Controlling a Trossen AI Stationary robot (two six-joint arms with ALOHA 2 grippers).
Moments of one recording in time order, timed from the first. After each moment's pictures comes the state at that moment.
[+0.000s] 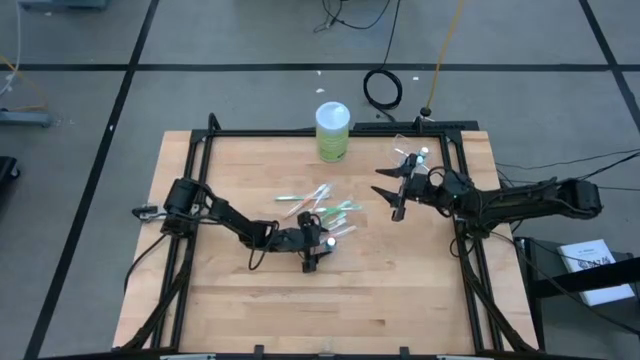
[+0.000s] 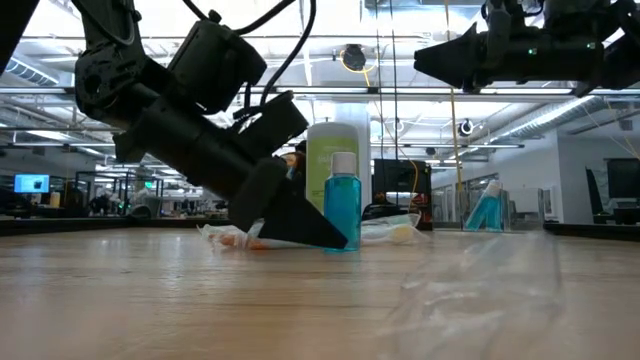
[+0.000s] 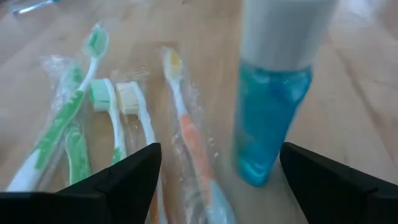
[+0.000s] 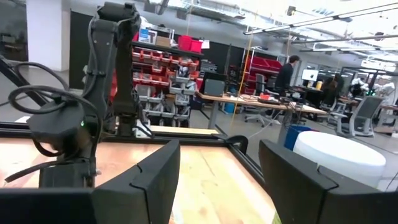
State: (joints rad) left arm -0.19 2.01 0.76 0.74 -0.29 -0.07; right arm -0.16 0.95 0.26 0.86 0.08 -0.18
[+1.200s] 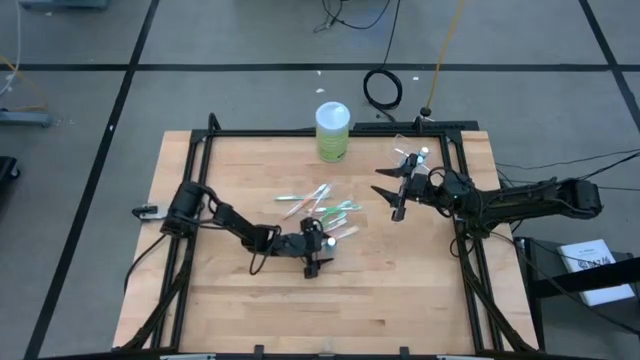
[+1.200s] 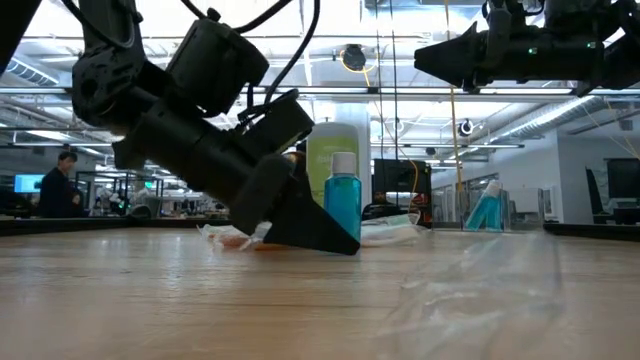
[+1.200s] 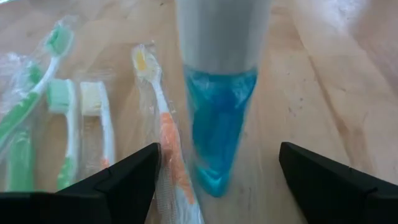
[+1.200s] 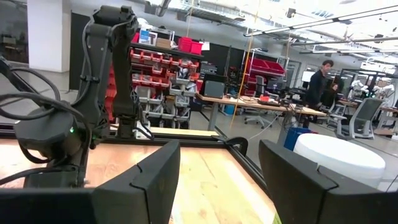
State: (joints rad) left arm -0.22 2.07 0.79 0.78 -0.26 -0.12; right arm -0.16 0.95 0.26 0.87 0.08 -0.18
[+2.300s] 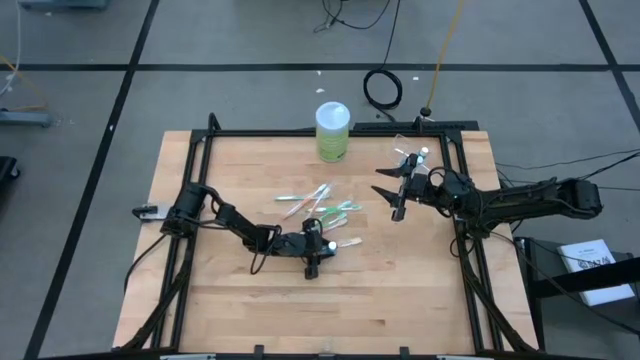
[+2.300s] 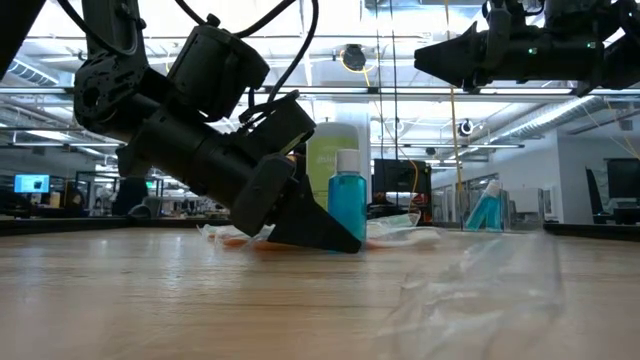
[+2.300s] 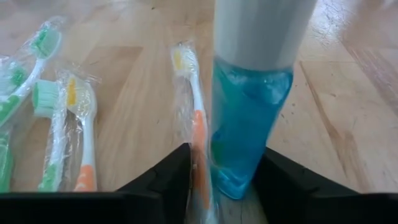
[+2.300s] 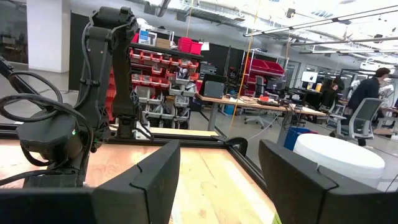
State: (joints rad) left arm -0.21 2.09 0.79 0.83 -0.22 -0.11; right arm -0.16 0.95 0.26 0.87 0.08 -0.18
